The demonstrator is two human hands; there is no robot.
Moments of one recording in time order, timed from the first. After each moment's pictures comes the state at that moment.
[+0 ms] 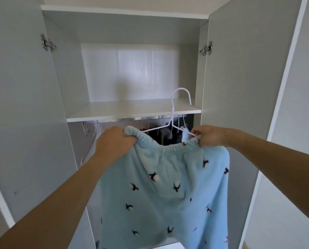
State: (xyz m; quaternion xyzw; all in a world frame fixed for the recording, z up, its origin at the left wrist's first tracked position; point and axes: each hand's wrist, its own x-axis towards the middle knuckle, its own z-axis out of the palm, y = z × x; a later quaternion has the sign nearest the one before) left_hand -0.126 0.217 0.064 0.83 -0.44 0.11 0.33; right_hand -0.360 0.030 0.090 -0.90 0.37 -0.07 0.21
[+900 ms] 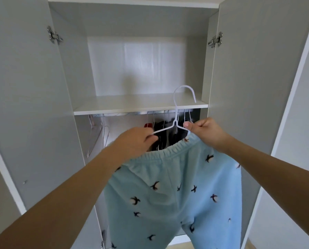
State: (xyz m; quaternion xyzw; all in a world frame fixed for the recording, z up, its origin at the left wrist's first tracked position) left_hand -0.151 0.213 0.057 0.74 -0.63 0.11 0.19; right_hand -0.340 0.051 0.060 -0.82 0.27 -0.35 0.37
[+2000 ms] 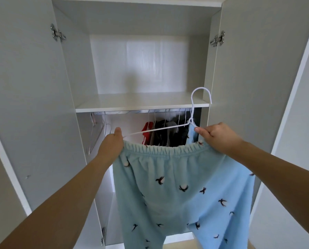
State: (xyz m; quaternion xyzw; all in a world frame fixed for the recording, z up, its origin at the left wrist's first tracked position) left_hand -0.100 0.218 0.013 0.82 -0.29 -0.05 0.49; right_hand -0.366 0.045 0.057 -0.91 0.35 -0.20 -0.01
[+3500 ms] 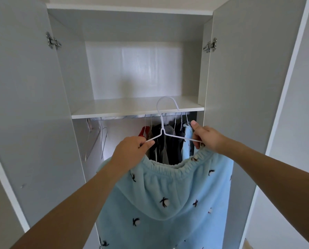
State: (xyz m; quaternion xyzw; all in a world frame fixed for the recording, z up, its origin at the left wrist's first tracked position) left_hand -0.144 0.206 0.021 0.74 -0.57 0.09 0.35; right_hand -0.354 0.039 0.057 -0.87 0.34 -0.25 0.27
